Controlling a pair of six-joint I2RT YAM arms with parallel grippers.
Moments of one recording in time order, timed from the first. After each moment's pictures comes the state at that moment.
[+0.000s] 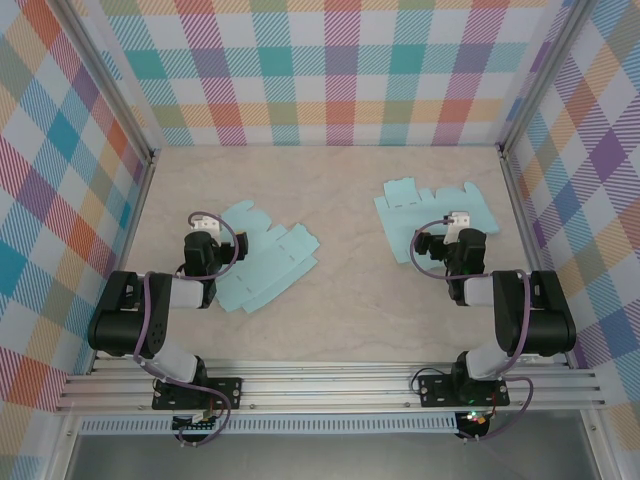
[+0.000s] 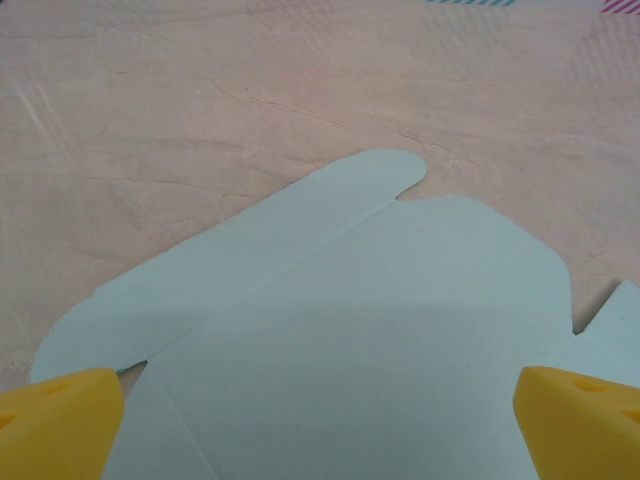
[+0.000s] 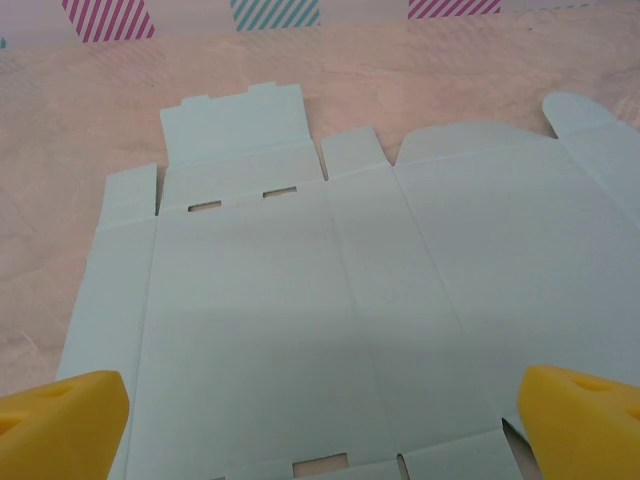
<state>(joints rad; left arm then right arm) -0.06 1.56 0.42 0.72 -0.06 -0.08 0.00 1.54 0.40 0.74 -0.10 0.05</state>
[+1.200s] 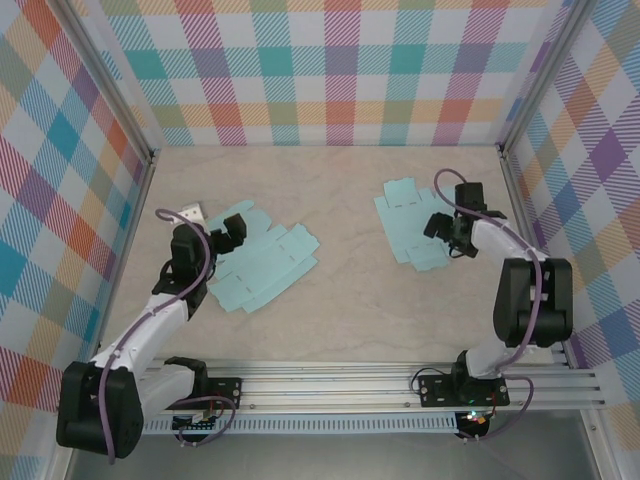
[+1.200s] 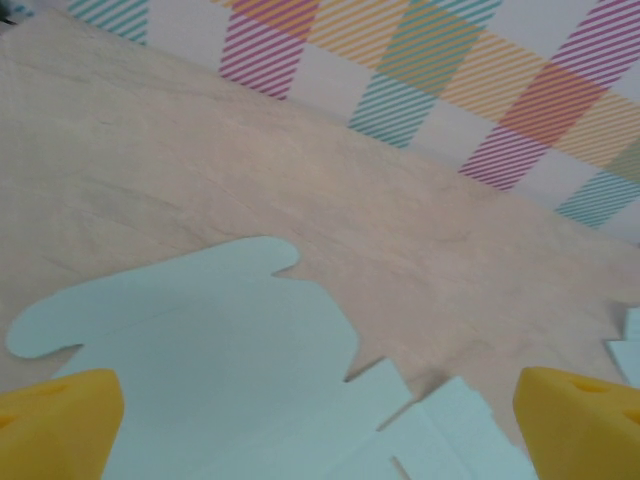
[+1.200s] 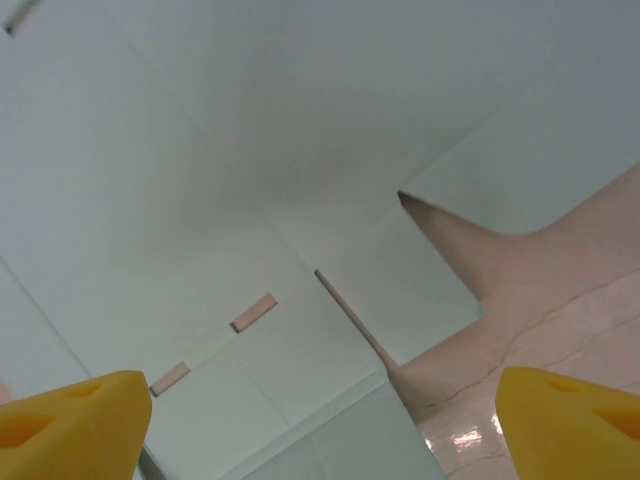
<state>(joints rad) -0.20 1.01 0.53 0.14 -0.12 -0.46 0.00 1.66 1.04 -0.56 0.00 0.45</state>
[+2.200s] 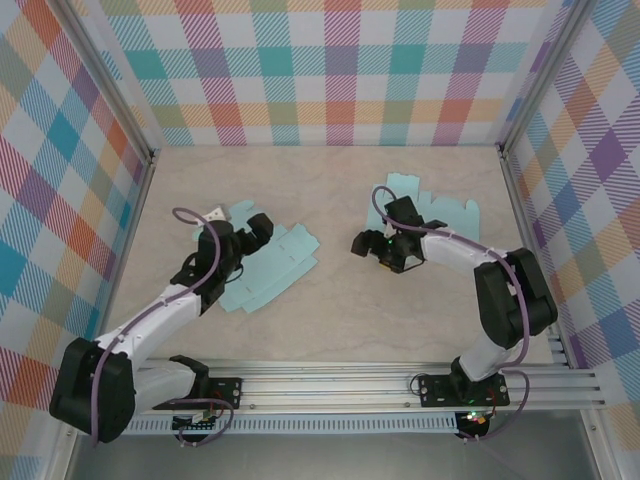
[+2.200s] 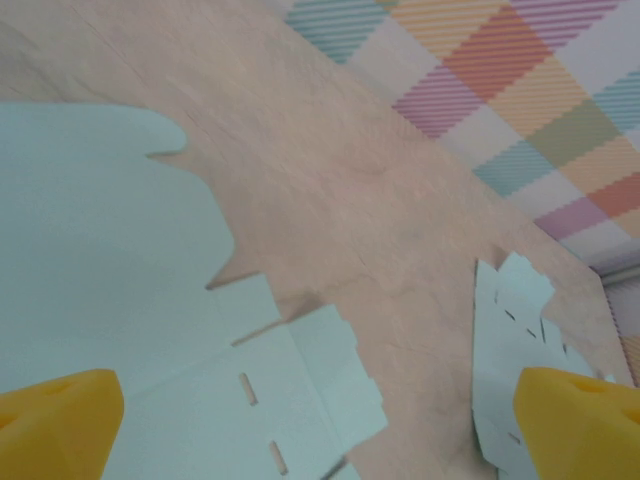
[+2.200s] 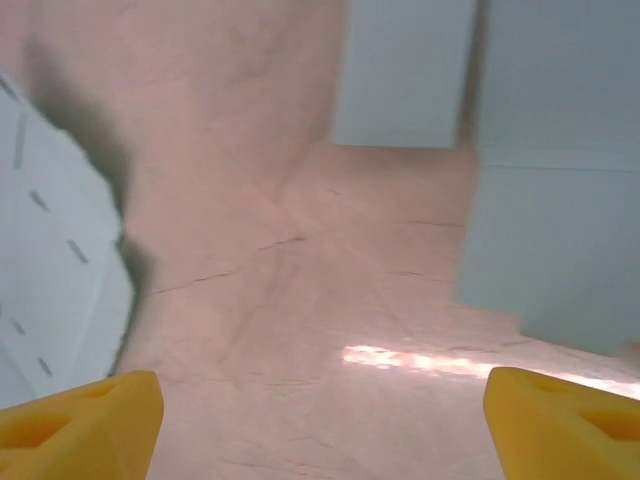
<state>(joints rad) -0.40 1.15 0.61 0.09 -0.14 -0.81 0.42 1.64 0.98 -0.41 -0.33 0.72</state>
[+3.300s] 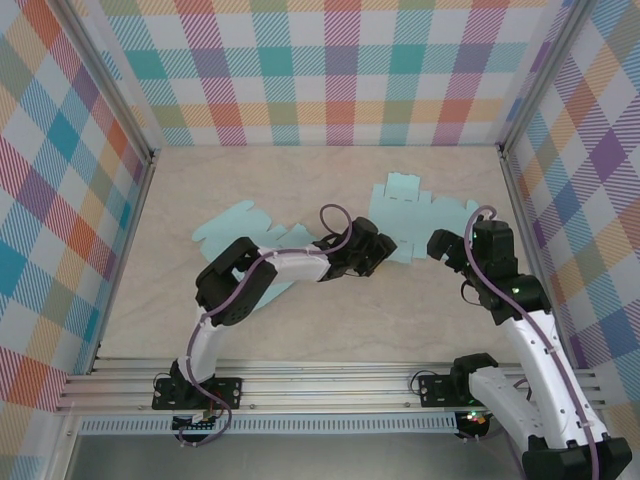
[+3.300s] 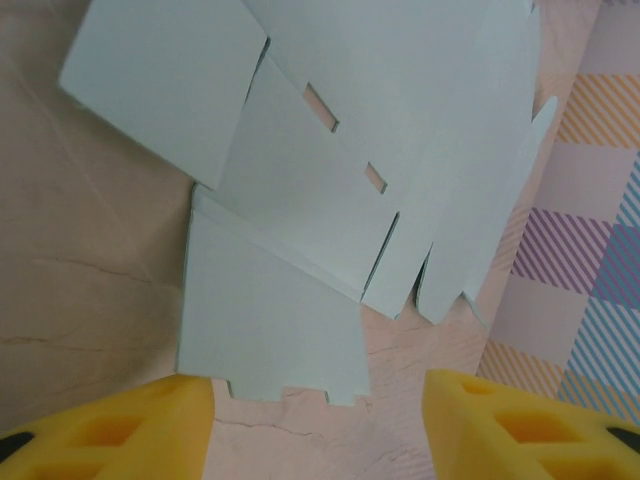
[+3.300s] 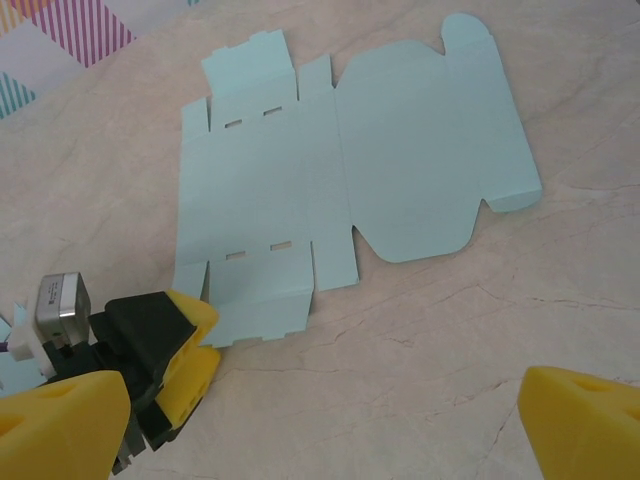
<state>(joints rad) -0.89 2.13 1.38 0.09 0.10 -1.46 0.20 0.78 0.85 -0.78 0.13 0.54</state>
